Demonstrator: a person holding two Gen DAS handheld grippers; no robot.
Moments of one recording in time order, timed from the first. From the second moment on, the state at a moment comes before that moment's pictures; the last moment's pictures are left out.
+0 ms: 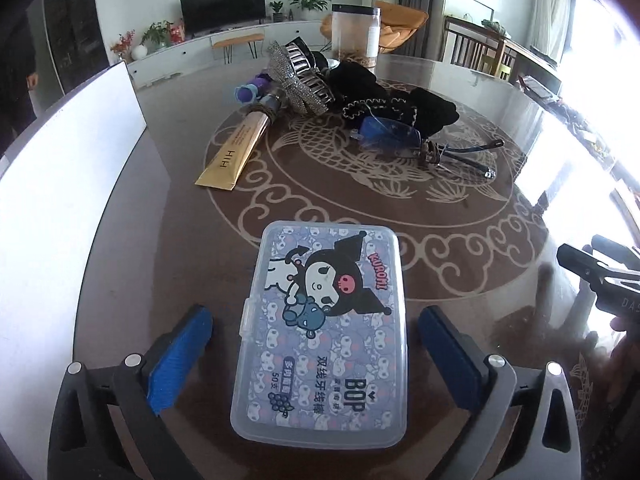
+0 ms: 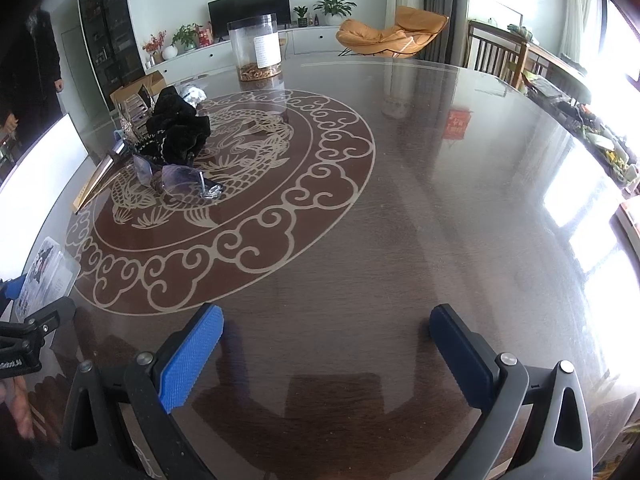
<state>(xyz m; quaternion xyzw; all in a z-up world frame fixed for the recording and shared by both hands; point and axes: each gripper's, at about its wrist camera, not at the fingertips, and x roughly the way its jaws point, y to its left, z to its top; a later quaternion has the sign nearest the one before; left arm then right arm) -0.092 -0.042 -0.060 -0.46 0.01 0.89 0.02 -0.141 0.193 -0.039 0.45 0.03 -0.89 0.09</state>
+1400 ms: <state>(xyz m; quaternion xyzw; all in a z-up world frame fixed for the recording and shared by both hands) -0.094 -0.079 -0.068 -0.46 -0.03 0.89 -0.05 -0.209 0.097 0.005 0.45 0.18 -0.84 0.25</state>
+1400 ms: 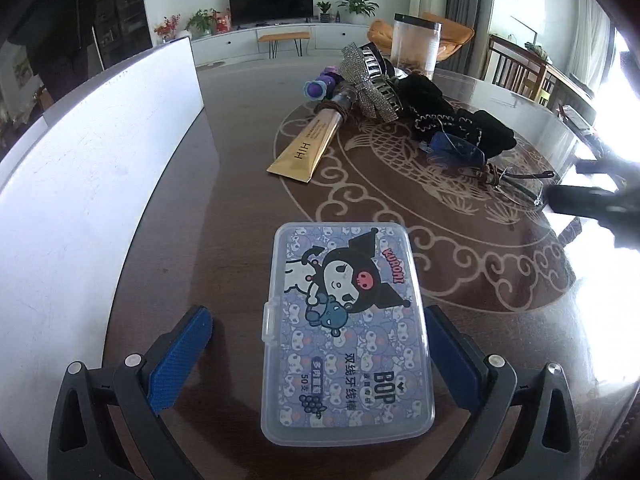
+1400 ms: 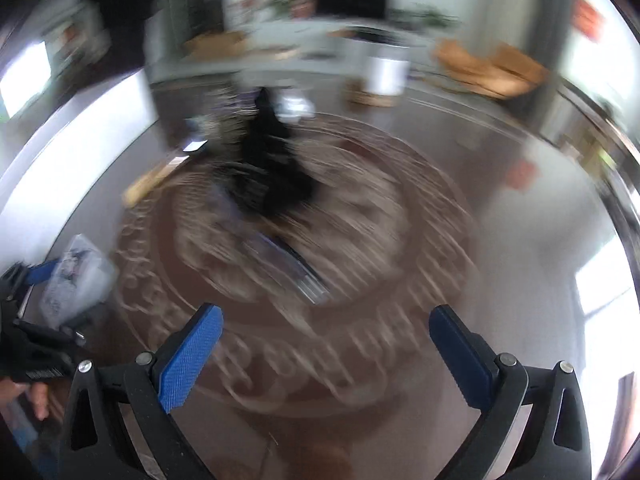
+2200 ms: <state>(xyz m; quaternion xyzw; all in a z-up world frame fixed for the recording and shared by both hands) -0.102 -0.094 -0.050 -0.49 -0.05 0.87 0.03 -0.195 0.014 -0.028 0.57 0.24 -0.75 0.26</state>
